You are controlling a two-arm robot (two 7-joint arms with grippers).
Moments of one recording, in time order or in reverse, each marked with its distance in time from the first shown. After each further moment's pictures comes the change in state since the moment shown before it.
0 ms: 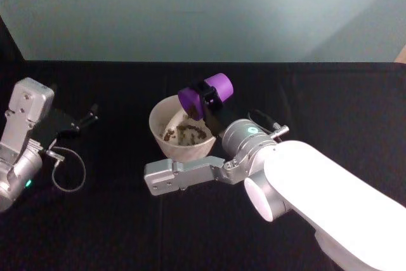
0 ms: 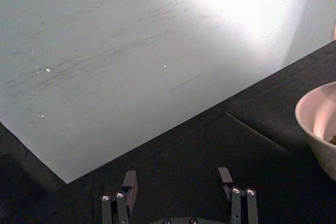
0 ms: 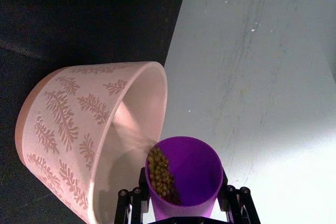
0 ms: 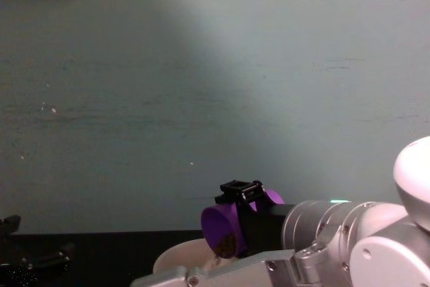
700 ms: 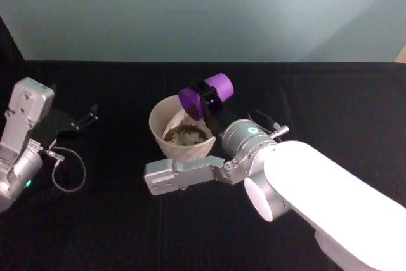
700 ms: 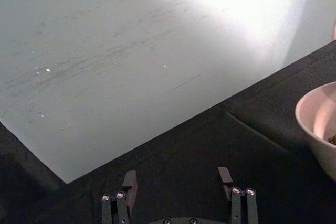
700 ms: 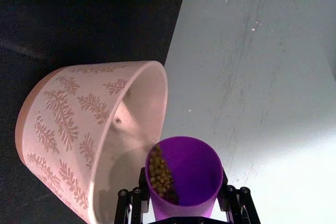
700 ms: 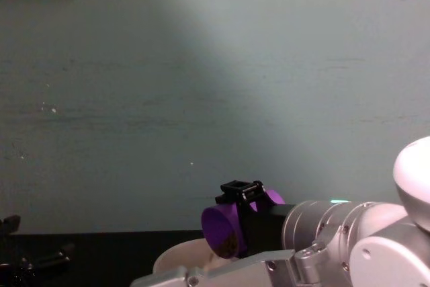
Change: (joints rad) left arm 0.000 0.000 0.000 0.000 0.000 0.000 0.000; right arm -0.001 -0.001 0.001 0.000 -0.002 0.002 0.001
